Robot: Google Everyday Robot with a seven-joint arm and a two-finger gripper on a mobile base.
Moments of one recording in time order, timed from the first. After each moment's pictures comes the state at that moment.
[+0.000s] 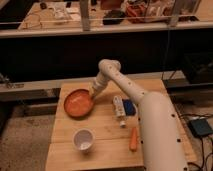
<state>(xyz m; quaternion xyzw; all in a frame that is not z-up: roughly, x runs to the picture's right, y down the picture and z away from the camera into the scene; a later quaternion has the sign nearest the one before) -0.068 0.052 0.945 -0.02 -0.43 -0.71 0.56</state>
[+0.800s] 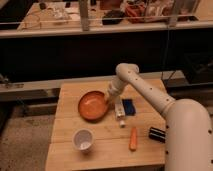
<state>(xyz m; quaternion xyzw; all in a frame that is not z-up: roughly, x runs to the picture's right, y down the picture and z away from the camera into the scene) 0.018 0.093 0.899 -0.06 -0.42 -0.69 0.59</state>
